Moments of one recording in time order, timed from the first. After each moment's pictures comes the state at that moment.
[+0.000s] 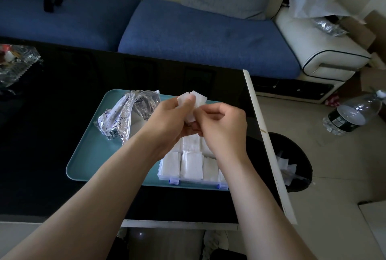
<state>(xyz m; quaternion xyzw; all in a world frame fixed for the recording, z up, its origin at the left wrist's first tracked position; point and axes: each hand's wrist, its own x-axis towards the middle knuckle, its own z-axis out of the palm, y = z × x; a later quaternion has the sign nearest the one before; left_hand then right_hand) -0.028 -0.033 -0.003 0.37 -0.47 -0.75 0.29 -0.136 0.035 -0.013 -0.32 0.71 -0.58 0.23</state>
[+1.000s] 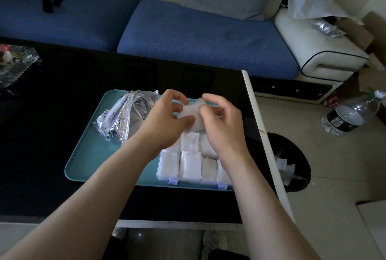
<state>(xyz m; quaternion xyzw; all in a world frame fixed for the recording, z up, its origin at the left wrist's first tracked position) -0.018 -0.043 -0.016 0.41 -0.66 -0.56 0.29 -0.145 0.037 -0.011 -0.36 0.69 -0.57 0.26</state>
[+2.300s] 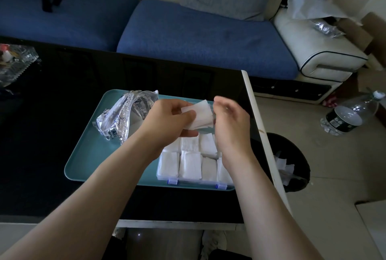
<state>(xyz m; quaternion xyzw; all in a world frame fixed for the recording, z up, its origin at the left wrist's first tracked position) -0.022 -0.042 -0.014 0.42 -0.57 -0.65 0.28 -0.149 0.040 -0.004 -0.25 0.70 -0.60 0.28</state>
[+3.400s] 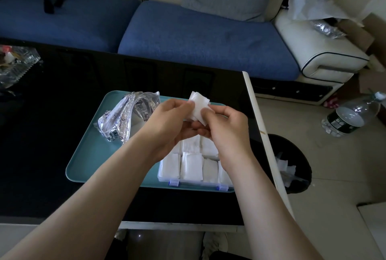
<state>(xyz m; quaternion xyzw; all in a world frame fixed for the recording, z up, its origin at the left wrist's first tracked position) -0.026 -0.037 -0.004 0.40 -0.43 -0.76 0.29 -0.145 0.035 -0.008 -0.24 0.66 -0.61 0.36</state>
